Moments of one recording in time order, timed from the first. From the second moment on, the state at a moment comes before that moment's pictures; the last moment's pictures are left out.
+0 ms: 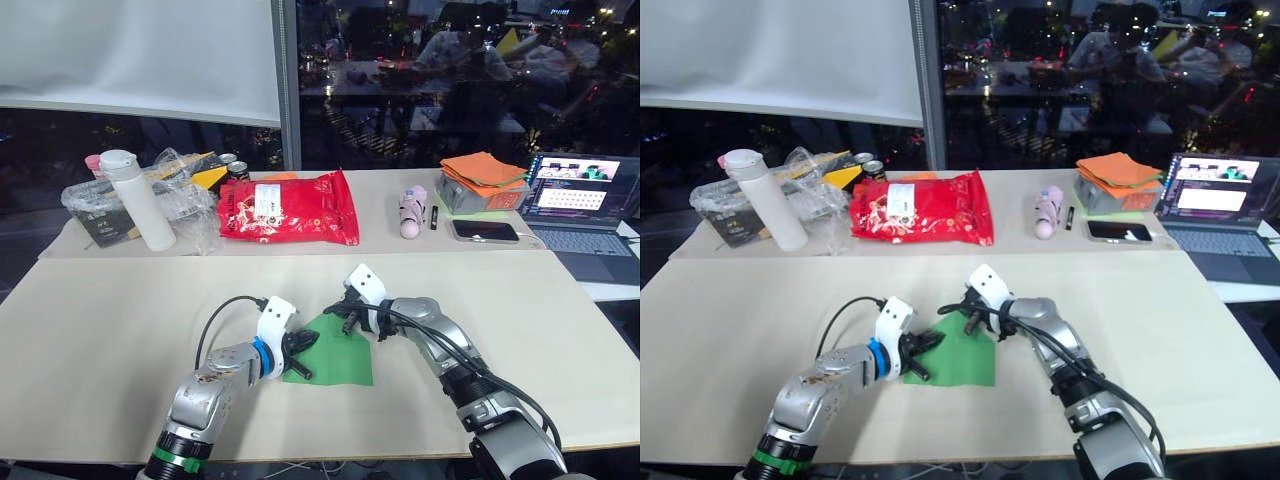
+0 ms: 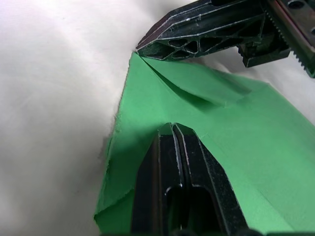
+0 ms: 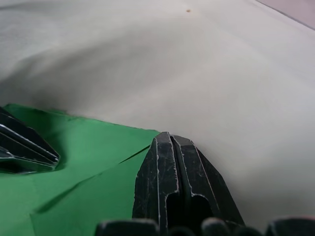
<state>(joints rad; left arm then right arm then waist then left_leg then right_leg) -0.23 0.26 -0.14 -0.19 -0.28 0.76 -0.52 -0.62 -0.27 0.27 0.30 0.06 0.45 0.73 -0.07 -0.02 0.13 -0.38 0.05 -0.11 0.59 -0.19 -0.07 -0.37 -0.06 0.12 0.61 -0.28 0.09</state>
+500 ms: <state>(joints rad) -0.27 0.24 -0.13 -0.13 -0.30 0.72 -0.53 -0.52 -0.26 0.33 0.13 0.04 0.49 0.72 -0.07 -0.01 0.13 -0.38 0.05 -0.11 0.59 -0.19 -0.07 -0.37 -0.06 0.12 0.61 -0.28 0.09</state>
